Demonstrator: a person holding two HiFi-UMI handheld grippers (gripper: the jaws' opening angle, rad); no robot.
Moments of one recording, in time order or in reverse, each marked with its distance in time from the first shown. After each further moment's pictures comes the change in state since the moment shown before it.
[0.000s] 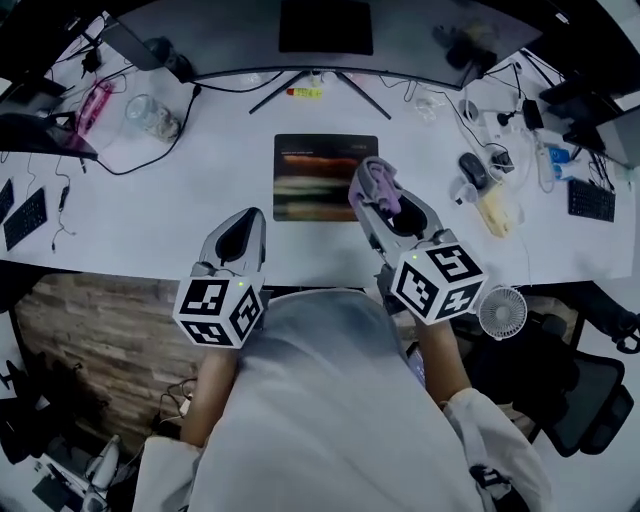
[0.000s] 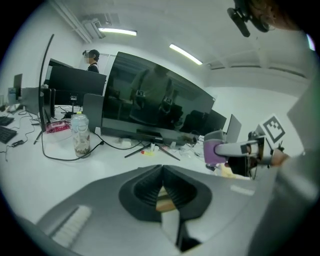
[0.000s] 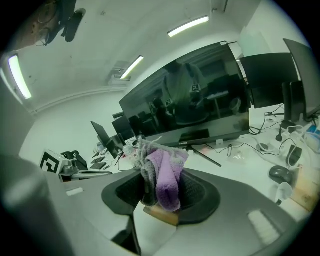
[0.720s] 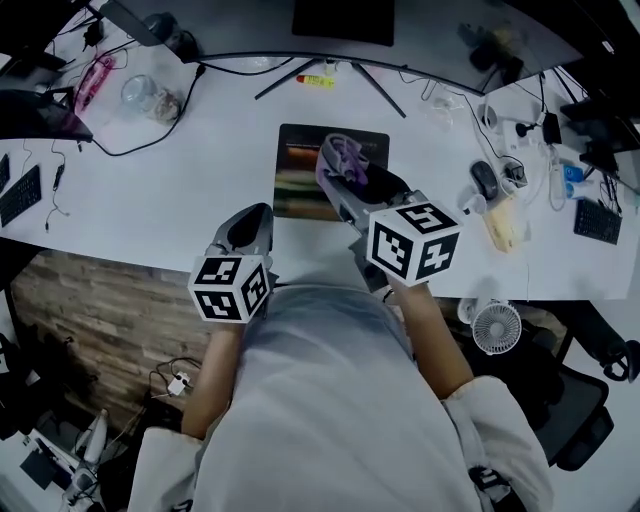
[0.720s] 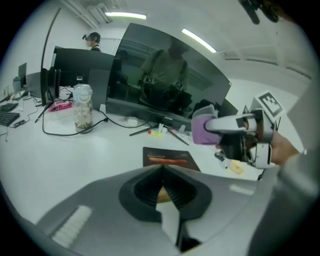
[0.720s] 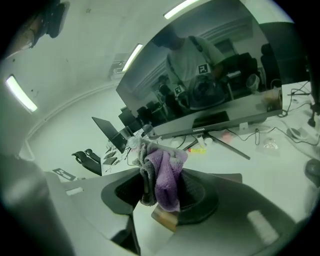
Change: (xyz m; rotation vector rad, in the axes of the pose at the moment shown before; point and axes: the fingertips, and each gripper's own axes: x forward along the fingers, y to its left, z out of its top) left arm 0.049 0.024 -0.062 -0.093 0.159 0.057; right arm 0.087 0.009 -0.012 0.048 0.143 0.163
